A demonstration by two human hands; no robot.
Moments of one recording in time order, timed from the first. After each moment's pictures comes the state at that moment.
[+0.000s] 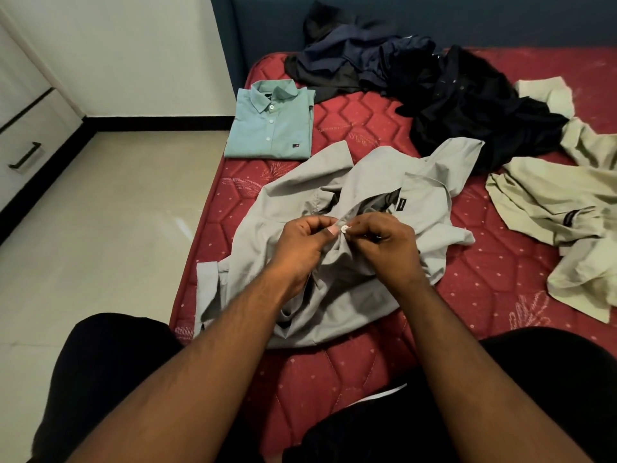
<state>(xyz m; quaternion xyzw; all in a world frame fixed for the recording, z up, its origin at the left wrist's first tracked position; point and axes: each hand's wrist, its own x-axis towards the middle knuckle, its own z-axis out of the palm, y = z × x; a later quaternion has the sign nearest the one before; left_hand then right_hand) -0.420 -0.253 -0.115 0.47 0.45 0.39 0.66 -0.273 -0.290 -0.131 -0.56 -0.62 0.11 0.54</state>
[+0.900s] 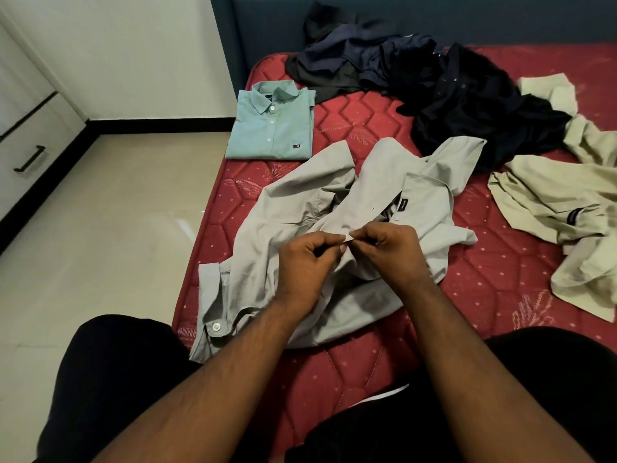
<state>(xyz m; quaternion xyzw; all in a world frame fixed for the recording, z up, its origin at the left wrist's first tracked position) -0.421 -0.278 -0.132 0.61 0.46 0.47 0.44 -0.266 -0.292 -0.131 -0.63 -0.64 0.11 0.43</state>
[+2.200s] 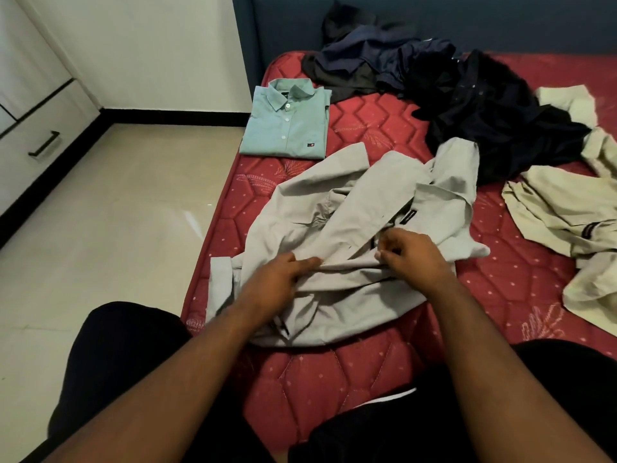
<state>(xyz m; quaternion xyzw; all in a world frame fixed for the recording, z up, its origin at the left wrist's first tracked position) -0.502 -0.264 -0.157 0.83 0.45 0.16 0.28 -0.239 -0.288 -0.138 -0.70 -0.64 0.21 0.25</state>
